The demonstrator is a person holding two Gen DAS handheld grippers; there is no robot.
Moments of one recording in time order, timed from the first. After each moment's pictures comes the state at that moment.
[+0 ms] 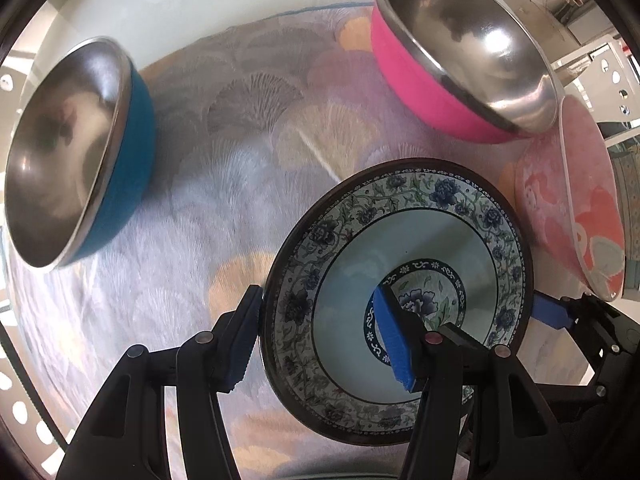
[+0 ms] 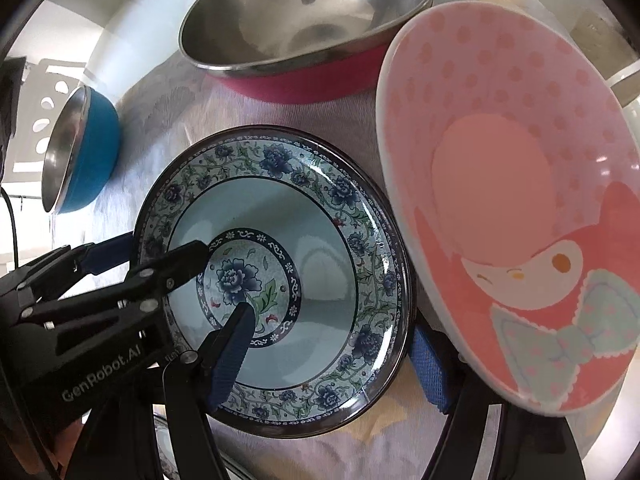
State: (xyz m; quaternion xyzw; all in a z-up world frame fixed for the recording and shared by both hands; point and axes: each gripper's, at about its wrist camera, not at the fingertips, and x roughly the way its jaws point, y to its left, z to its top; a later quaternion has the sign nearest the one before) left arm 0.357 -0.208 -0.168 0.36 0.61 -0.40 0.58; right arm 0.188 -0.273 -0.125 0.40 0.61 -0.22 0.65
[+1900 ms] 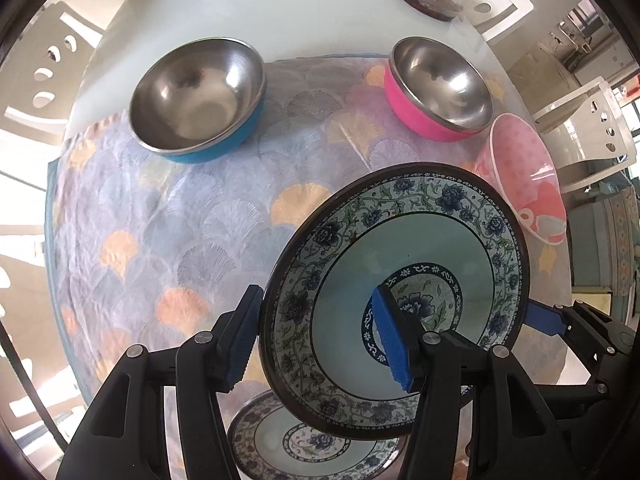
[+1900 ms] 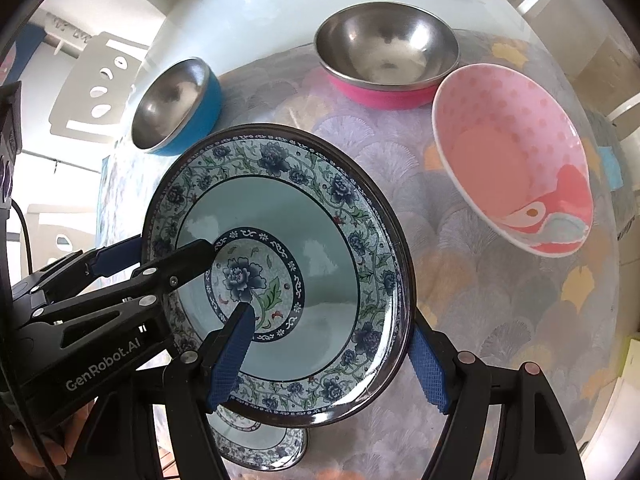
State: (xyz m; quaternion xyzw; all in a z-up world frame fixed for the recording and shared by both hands) left arm 0.377 -0.183 -0.123 0.30 0.59 -0.40 0.64; right arm 0.189 -0.257 -0.102 0.37 0.58 -0.19 0.70
